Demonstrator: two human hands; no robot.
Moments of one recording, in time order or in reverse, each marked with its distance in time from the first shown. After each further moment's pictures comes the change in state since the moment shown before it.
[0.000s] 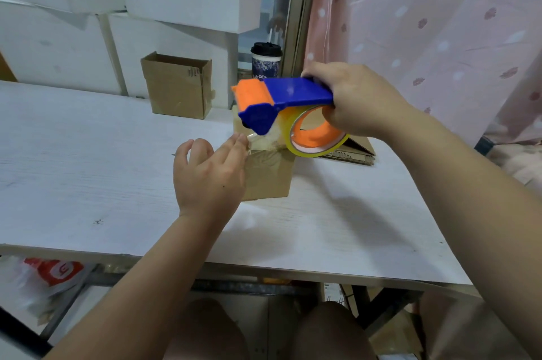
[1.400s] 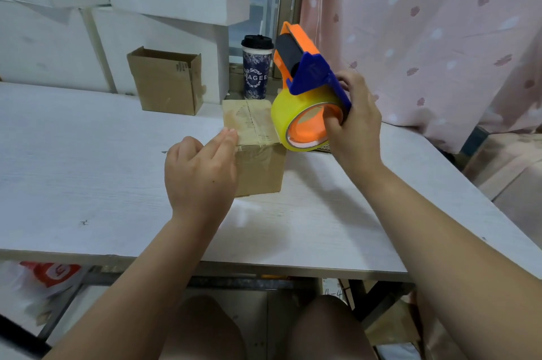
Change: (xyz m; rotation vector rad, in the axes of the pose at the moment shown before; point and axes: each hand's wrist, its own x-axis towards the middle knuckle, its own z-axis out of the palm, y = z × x) left_hand 0.005 0.007 0.000 -0.077 0.008 -0.075; right_hand -0.036 0.008 0.071 0.407 0.668 0.249
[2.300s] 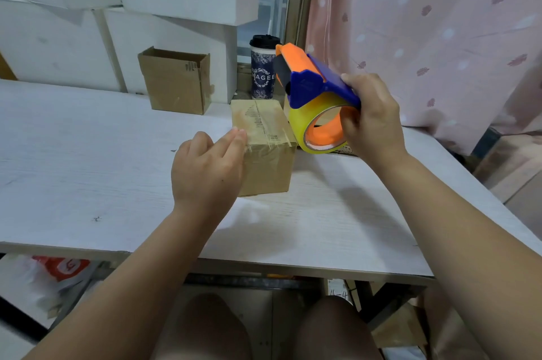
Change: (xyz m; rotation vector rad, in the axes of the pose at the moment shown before) left_hand 0.003 -0.009 -0.007 0.041 -0.105 0.143; right_hand 0.012 0.007 -0.015 -0.150 -0.081 -0.214
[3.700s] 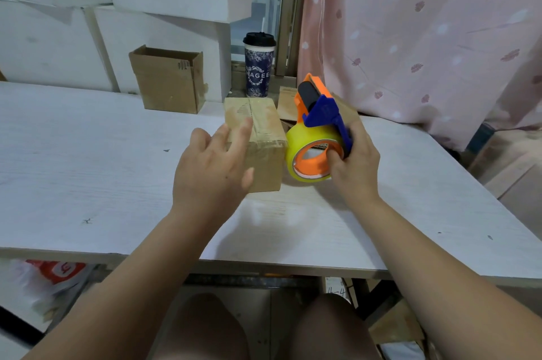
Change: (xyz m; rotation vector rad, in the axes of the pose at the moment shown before) left_hand 0.012 0.015 -0.015 -0.068 -0.451 -0.171; right_hand -0.066 0.007 0.031 0.152 0.024 0.433
